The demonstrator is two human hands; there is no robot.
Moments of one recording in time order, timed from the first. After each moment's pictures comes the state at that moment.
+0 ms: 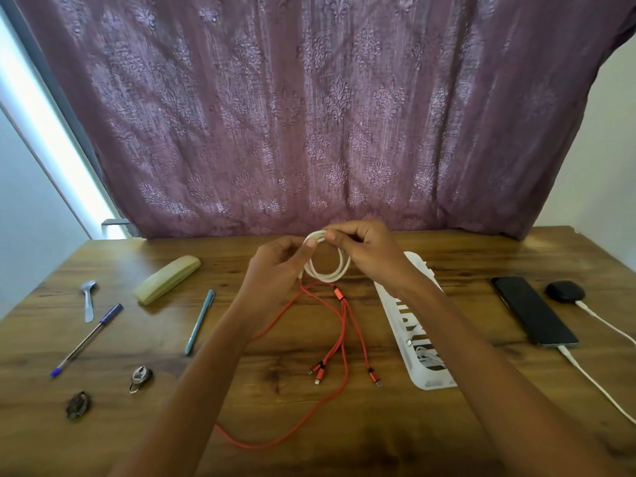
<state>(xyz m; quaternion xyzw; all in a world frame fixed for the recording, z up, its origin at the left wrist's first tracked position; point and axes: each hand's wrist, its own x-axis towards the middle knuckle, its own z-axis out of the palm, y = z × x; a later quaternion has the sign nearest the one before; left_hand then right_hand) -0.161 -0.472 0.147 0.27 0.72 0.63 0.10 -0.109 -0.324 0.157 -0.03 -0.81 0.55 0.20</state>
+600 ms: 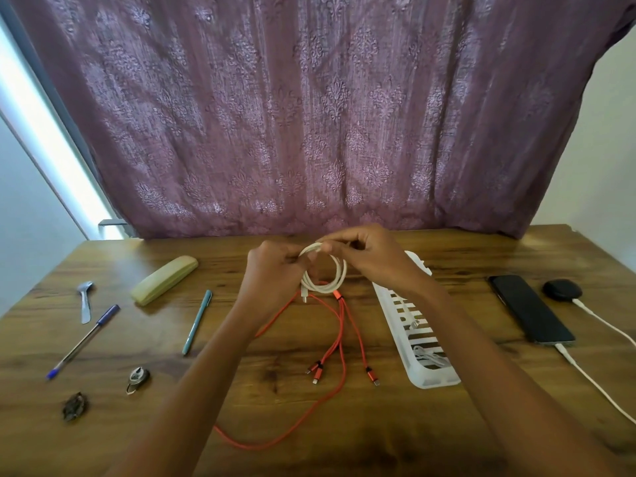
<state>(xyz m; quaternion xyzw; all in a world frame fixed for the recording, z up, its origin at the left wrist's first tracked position) -0.158 -0.471 0.152 0.26 0.83 0.50 0.03 -0.101 -0.313 0.155 0.00 -0.85 0.50 0.16</state>
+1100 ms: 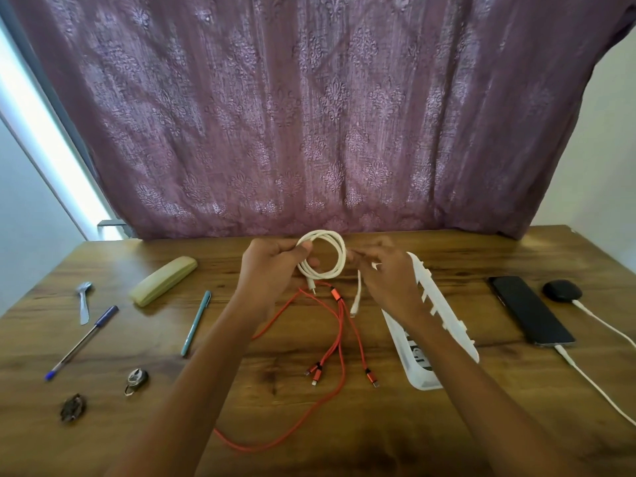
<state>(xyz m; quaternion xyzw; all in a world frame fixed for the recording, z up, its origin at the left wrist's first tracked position) -0.158 -0.467 0.157 0.16 0.73 0.65 0.13 -0.094 -0.308 0.113 -0.13 -0.85 0.39 0.32</state>
